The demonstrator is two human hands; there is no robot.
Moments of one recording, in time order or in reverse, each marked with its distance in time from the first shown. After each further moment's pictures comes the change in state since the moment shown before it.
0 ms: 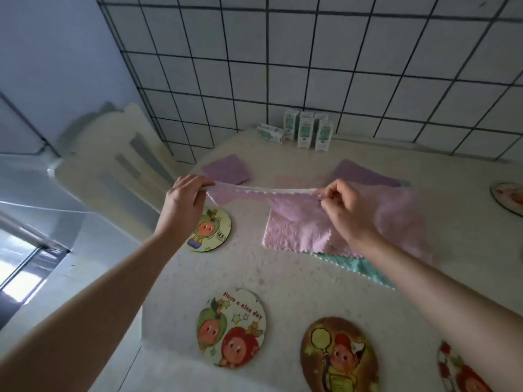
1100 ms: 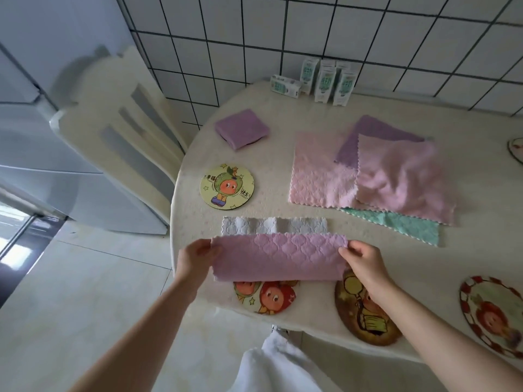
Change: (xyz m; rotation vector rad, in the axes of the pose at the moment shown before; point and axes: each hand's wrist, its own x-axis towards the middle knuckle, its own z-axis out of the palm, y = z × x) left_hand -0.199 -0.085 0.007 -0.492 -0.312 -1.041; right_hand -0.150 0.116 0.079 -0.123 0.028 0.488
